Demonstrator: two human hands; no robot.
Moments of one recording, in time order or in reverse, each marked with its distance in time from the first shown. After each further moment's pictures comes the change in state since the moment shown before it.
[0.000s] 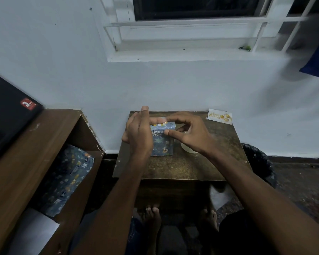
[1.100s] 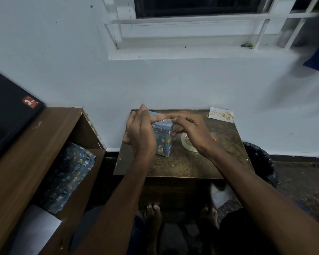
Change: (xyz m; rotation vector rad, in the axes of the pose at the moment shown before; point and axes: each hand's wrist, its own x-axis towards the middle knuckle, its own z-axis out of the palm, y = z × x) left_hand -0.008 -0.001 0.008 0.001 0.075 -0.012; right_hand -0.002 -0.016 0.008 0.321 0.089 0.236
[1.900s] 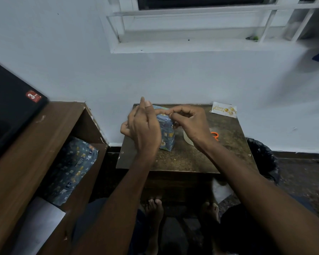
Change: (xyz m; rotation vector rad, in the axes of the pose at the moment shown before) left_hand 0.009 -0.022 0.006 0.291 0.112 0.192; right_hand 0.005 0.012 0.011 0.026 0.081 -0.050
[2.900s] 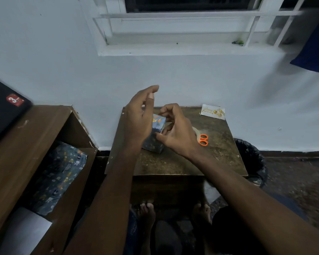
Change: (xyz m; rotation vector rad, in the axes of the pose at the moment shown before) left_hand 0.035 0.019 -0.004 -0.284 -0.194 0.356; right_hand -0.013 0.004 0.002 -0.324 -0.071 -0.187
